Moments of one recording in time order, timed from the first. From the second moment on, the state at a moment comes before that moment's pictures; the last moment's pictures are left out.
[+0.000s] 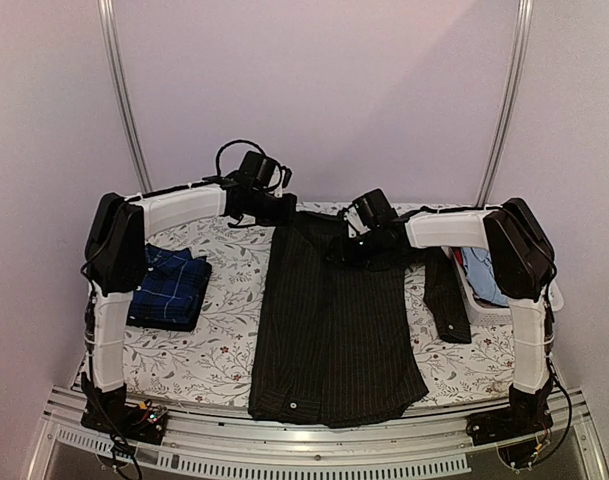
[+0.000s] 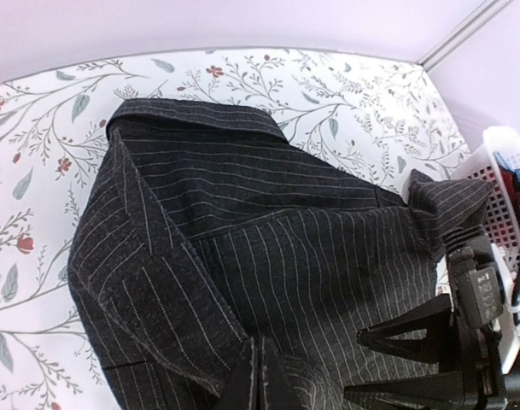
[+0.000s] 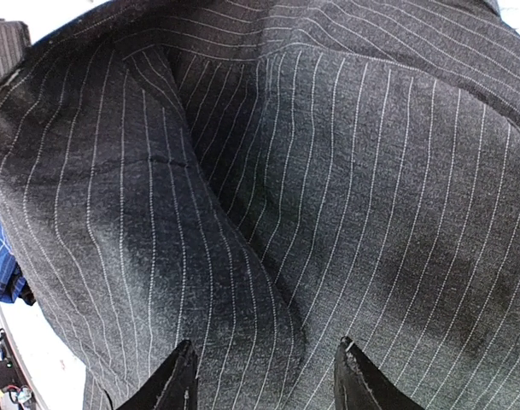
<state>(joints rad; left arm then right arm) -0.58 2.19 1.86 -0.38 0.13 -0.39 0.63 2.13 1.55 -0.24 -0.25 0.46</state>
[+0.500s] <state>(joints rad) -0.55 2.22 1.83 -0.26 0.31 -0.40 0.63 2.16 1.56 -0.12 -0.27 0.38</state>
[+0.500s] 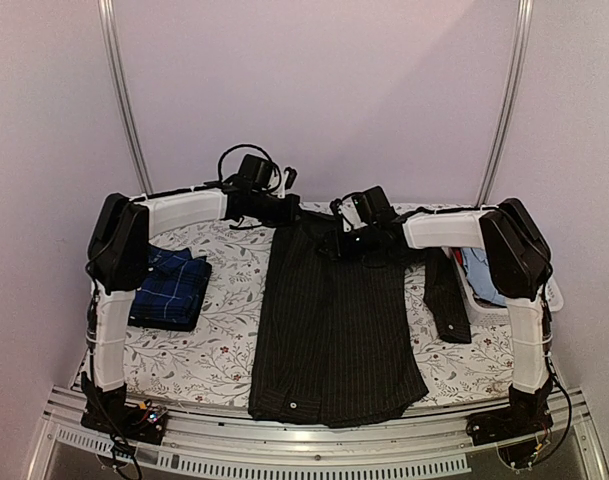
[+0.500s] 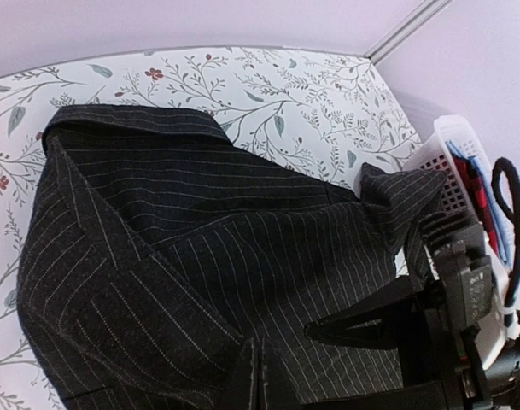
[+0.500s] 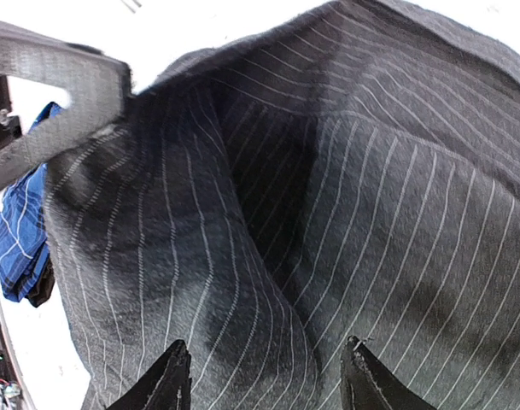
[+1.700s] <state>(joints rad) -0.44 2.35 1.92 -0.22 0.26 -0.39 0.60 2.32 1.78 -0.25 -0.24 0.43</state>
